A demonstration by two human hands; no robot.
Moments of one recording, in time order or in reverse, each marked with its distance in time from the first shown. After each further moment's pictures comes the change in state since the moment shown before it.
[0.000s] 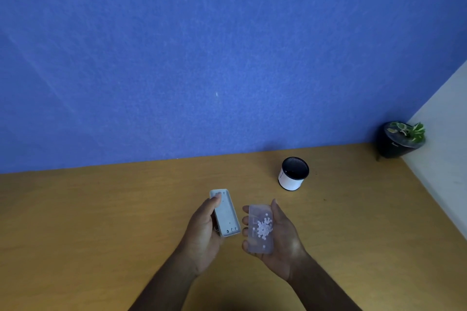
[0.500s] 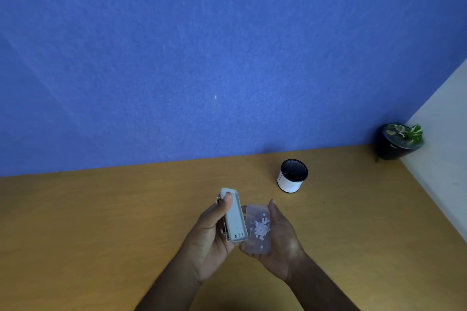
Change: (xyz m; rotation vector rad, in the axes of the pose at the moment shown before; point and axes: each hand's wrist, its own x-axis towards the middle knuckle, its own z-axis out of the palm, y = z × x) left_hand -0.014 0.008 0.013 -0.215 -0.238 -0.102; right_hand 0.002 -0.002 0.004 -0.007 -0.023 0.006
